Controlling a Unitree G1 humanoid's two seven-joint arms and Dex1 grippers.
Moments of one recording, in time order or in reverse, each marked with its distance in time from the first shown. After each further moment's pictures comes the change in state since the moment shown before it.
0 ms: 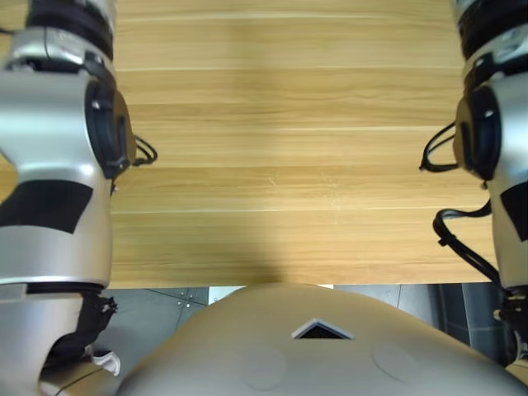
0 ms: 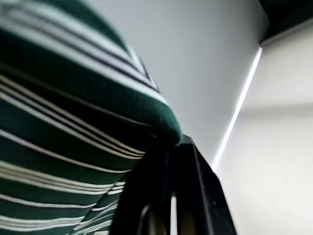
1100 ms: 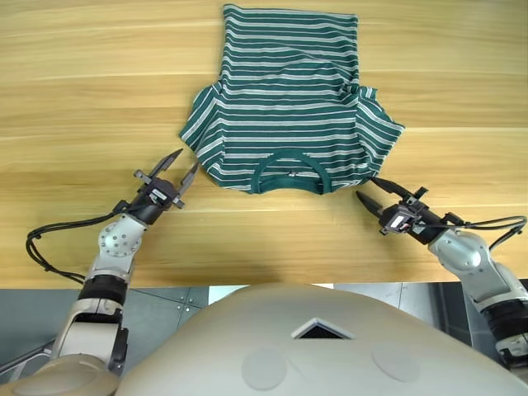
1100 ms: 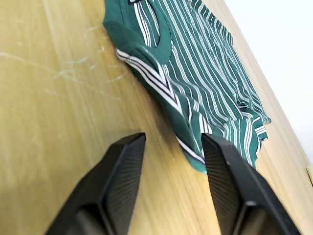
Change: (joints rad) left arm 1.303 0.186 -0.105 -0.725 -0.132 -0.380 -0.488; right arm 1.614 -0.533 -0.088 -1.209 0.150 -0.129 0.802
